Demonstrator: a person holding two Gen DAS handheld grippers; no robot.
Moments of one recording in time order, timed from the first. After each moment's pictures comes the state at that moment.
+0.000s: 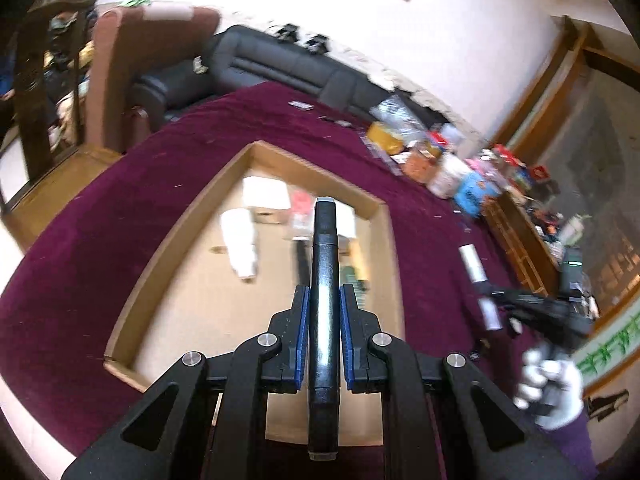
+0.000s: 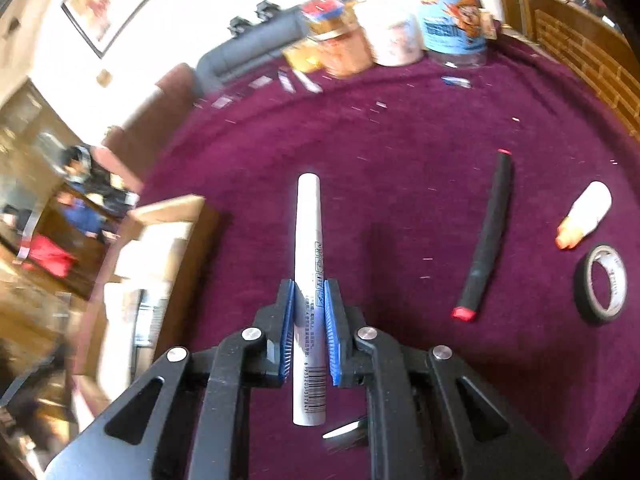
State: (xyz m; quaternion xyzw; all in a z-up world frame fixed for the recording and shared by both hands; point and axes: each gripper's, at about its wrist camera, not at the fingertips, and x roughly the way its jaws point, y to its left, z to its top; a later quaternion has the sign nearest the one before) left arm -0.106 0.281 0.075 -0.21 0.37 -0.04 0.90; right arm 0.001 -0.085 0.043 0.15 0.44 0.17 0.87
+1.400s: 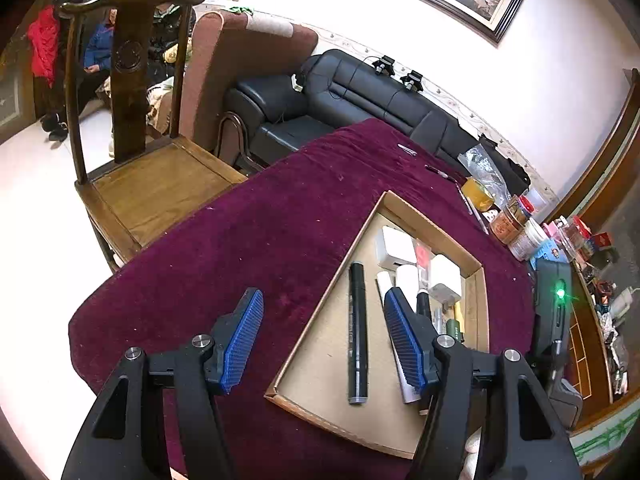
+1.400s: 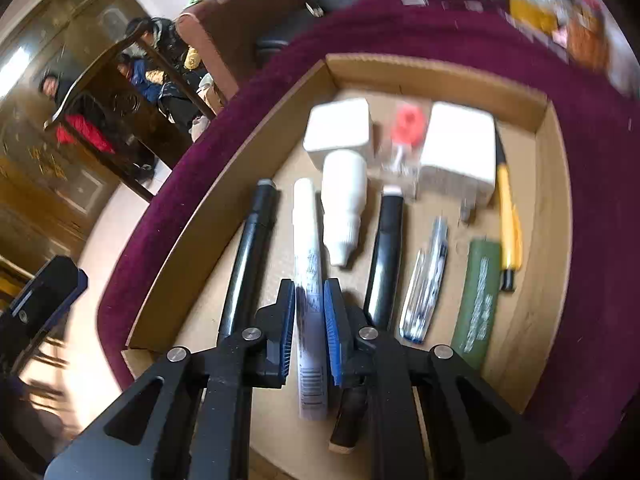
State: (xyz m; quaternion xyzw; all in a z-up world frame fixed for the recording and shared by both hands) left arm -0.138 0.362 0.076 -0.25 0.34 0.11 0.90; right arm -0.018 0.201 0.006 -0.02 0.50 0.29 0.81
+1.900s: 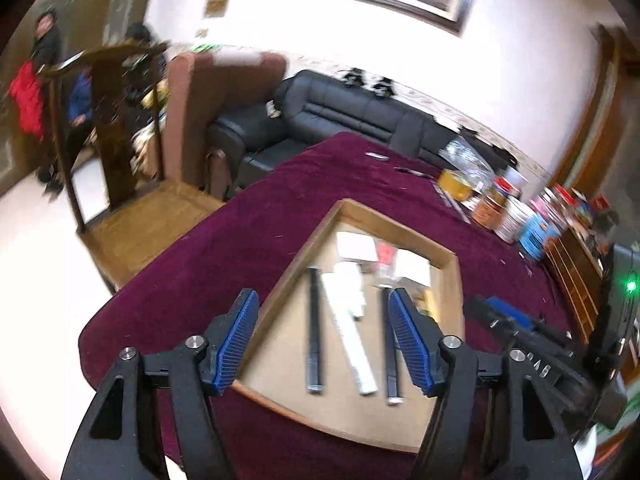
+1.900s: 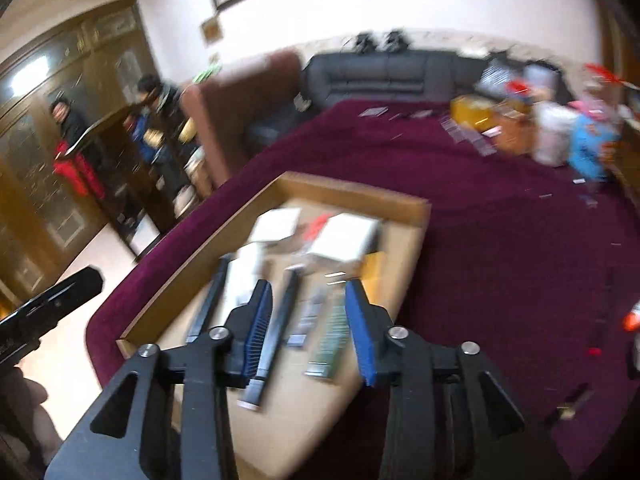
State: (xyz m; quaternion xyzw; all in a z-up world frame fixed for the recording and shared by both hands) left arm -0.148 0.289 0.110 -0.16 0.32 0.09 0.93; right arm -0.055 0.096 0.071 -0.01 0.34 0.25 0.91
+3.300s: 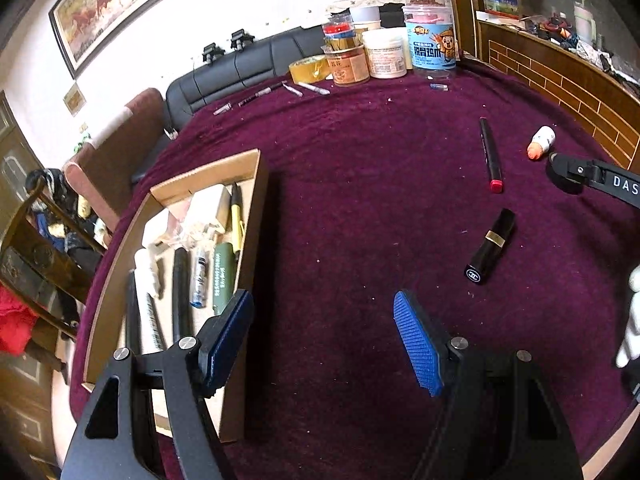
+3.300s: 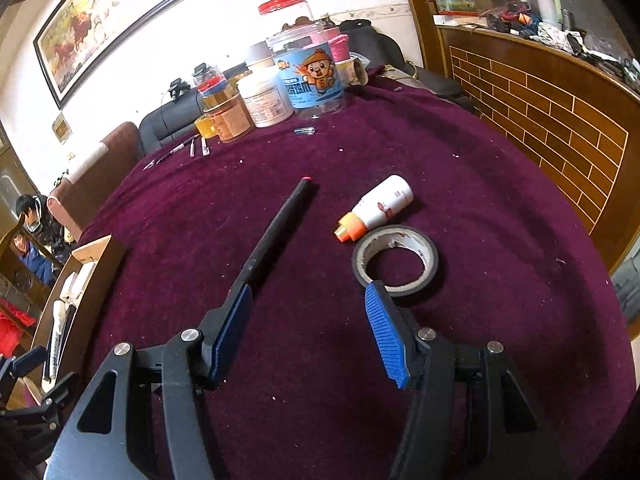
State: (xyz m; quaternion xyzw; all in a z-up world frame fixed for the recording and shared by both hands) left arm -0.100 0.033 0.060 0.13 0.43 0.00 0.89; right arm -0.061 -0.202 0.031 0.14 0.35 0.03 0.93
